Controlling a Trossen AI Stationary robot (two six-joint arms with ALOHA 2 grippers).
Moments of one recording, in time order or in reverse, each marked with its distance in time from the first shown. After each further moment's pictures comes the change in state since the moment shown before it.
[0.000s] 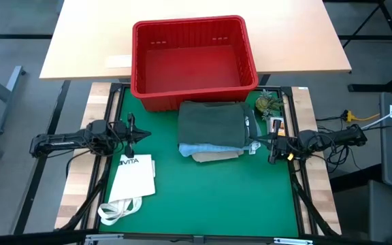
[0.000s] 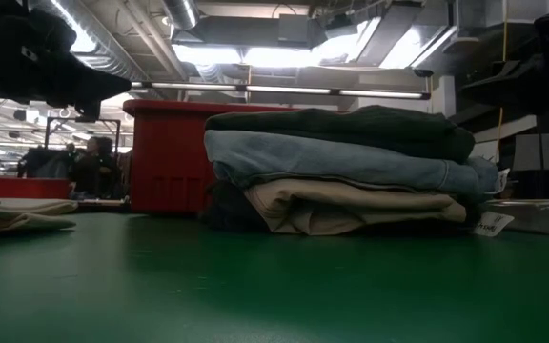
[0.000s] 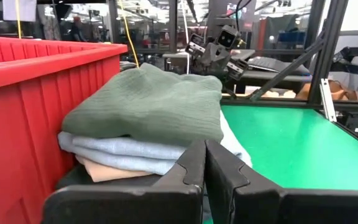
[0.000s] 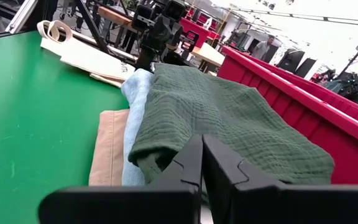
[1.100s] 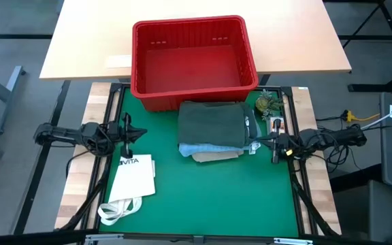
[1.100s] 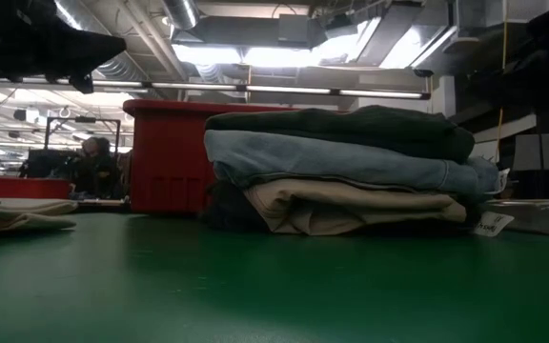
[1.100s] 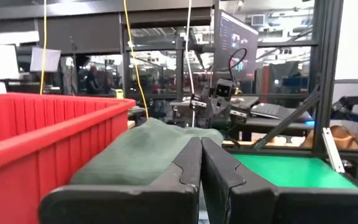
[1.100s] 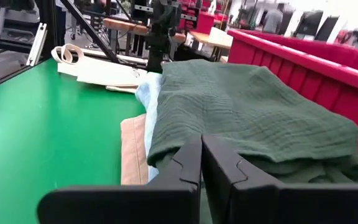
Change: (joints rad) left arm -0.250 -0.003 -0.001 0.215 -0.302 0.072; right arm 0.000 -0.006 0.058 -0.106 -0.027 0.253
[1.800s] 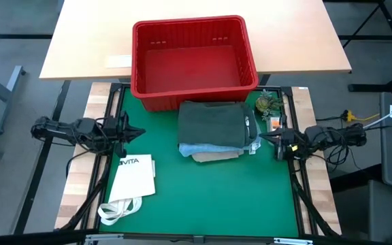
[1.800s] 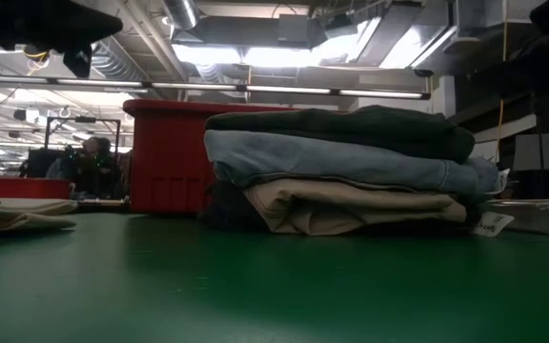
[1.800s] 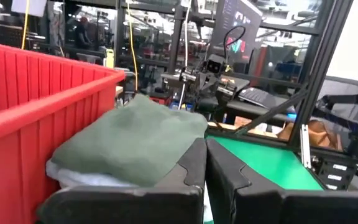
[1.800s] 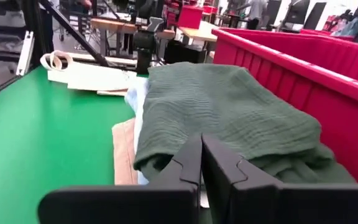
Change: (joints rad) left arm -0.065 0.114 0.232 -0.273 -0.030 -0.202; right arm 0.002 -0.002 0.111 -0.149 0.041 0.063
